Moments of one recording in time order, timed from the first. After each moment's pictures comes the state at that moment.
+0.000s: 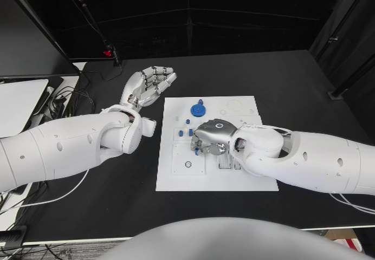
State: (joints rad) left arm 1.26 -0.69 -0.24 1.41 -0.15 -0.59 0.68; left_hand 1.28 0.05 -0.10 0.29 0.28 0.49 0.16 0.52 0.09 0.59 0.23 0.48 0.07 0.35 0.23 0.63 0.14 0.12 0.51 0.29 0.07 0.56; right arm 1.08 -0.76 -0.08 1.69 -1.80 -0.18 -0.17; right_hand 1.75 0.03 0.05 0.28 0.05 1.13 0.13 0.14 0.07 1.23 0.07 0.06 0.06 1.47 0.00 1.56 1.31 0.04 1.47 0.10 1.44 1.31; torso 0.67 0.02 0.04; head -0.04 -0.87
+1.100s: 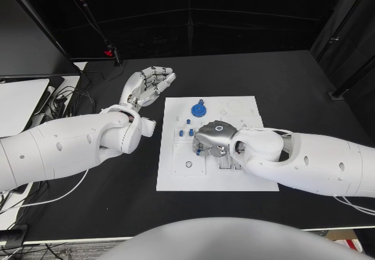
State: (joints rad) left arm 1.26 -0.69 -0.24 1.41 -0.15 -0.59 0.68; left_hand 1.29 0.05 -0.10 0.29 0.28 0.49 0.16 0.53 0.09 0.59 0.23 0.48 0.07 0.35 0.23 0.64 0.14 0.12 0.51 0.29 0.07 0.56; right arm 1.07 -0.76 -0.08 1.71 -1.87 -0.15 -0.20; right_hand 1.75 0.03 0.05 0.28 0.05 1.13 0.13 0.14 0.07 1.23 0.07 0.06 0.06 1.47 0.00 1.56 1.31 0.04 1.47 0.10 1.44 1.31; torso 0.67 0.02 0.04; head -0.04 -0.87
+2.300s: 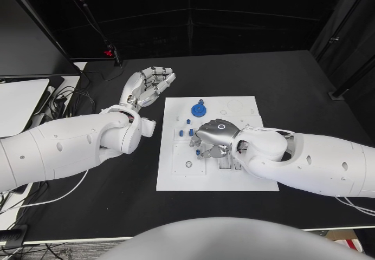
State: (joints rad) left arm 1.26 -0.69 -0.24 1.41 -0.15 -0.59 0.68; left_hand 1.29 0.06 -0.10 0.29 0.28 0.49 0.16 0.53 0.09 0.59 0.24 0.49 0.07 0.35 0.23 0.64 0.14 0.12 0.51 0.29 0.07 0.56; right arm 1.07 -0.78 -0.08 1.72 -1.83 -0.23 -0.17; right_hand 1.58 -0.08 0.00 0.29 0.05 0.96 0.15 0.06 0.07 1.12 0.10 0.06 0.06 1.47 0.02 1.51 1.31 0.04 1.46 0.13 1.36 1.31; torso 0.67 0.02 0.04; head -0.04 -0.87
